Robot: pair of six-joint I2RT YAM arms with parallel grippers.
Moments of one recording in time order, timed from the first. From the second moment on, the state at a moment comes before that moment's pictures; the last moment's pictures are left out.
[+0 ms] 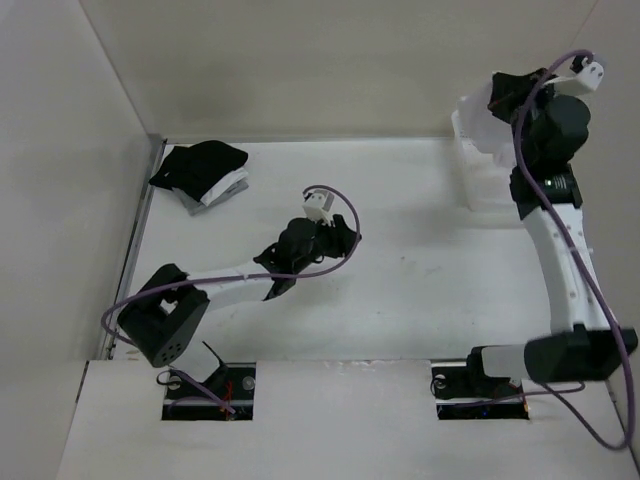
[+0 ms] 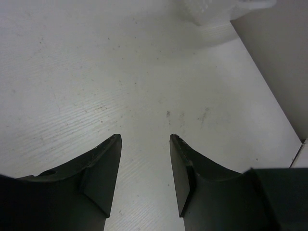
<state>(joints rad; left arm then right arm) -0.79 1.56 0.73 0.58 -0.02 -0.56 -0.07 1.44 1.52 0.02 0.09 0.55</state>
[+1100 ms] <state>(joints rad) -0.55 1.24 0.54 0.31 -0.19 -0.68 0.39 1.85 1.43 0.09 -0.14 0.60</state>
